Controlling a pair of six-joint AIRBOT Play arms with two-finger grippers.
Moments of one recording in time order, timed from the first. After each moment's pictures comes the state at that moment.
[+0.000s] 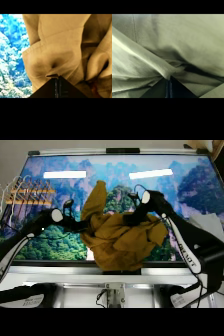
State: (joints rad) left arm -0.34 -1.40 0.98 1.23 -0.90 -1.77; right arm 0.33 -1.71 1.41 -1.21 1.27 1.51
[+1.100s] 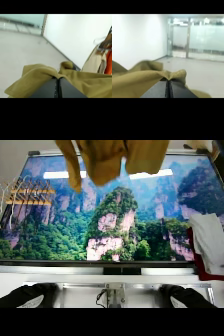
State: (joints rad) left arm -0.40 -1.16 2.04 1.50 -0.68 -1.72; right arm 0.33 -1.14 1.73 -1.27 0.26 1.24
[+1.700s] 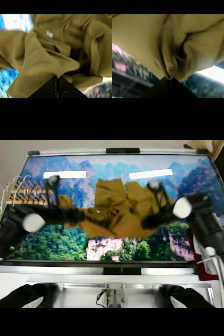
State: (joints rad) left arm -0.56 -1.03 0.99 1.50 -0.91 -1.96; right arm 0.33 -1.09 1.05 -1.44 1.30 1.48
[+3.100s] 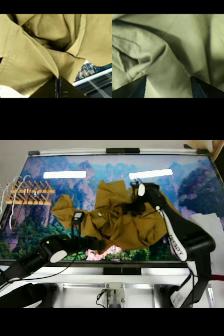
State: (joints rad) left arm -0.82 -0.99 0.71 1.44 -0.63 -2.12; right arm 0.33 -1.88 1.67 -1.33 1.19 1.70
